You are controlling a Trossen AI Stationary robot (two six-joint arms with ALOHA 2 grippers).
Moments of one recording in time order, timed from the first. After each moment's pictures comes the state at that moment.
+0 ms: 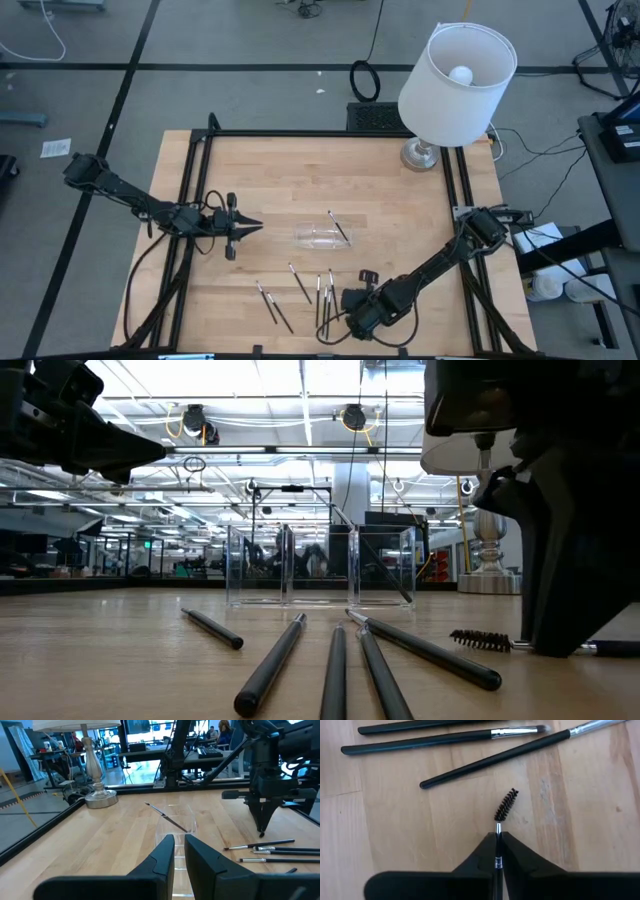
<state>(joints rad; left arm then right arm) -0.40 0.69 0.02 0.62 -0.45 0.04 0.62 2.09 1.23 -0.59 0.22 0.77</state>
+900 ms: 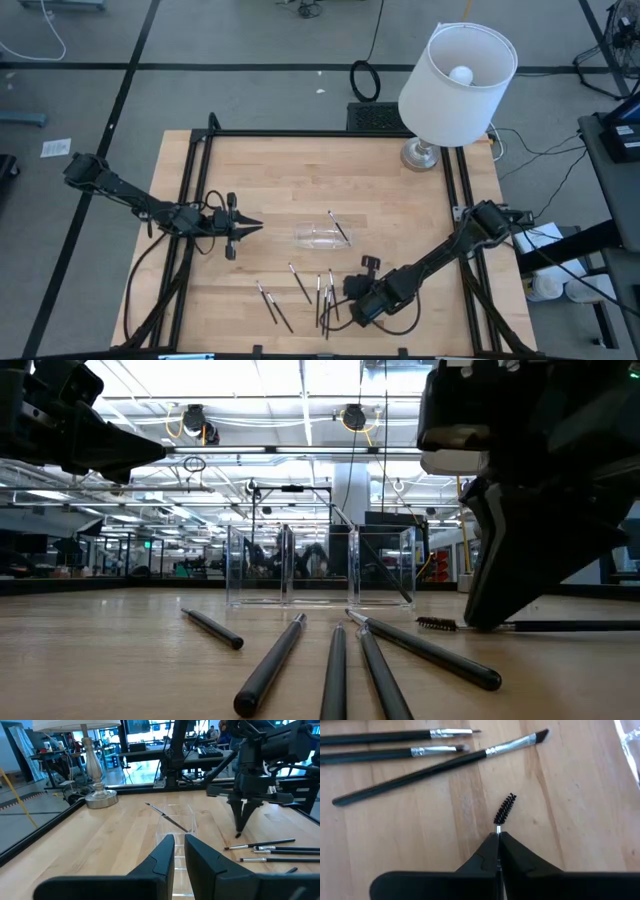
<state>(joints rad) -0.40 0.69 0.02 0.62 -0.45 0.04 0.60 1.98 1.22 -0.53 0.37 0.74</state>
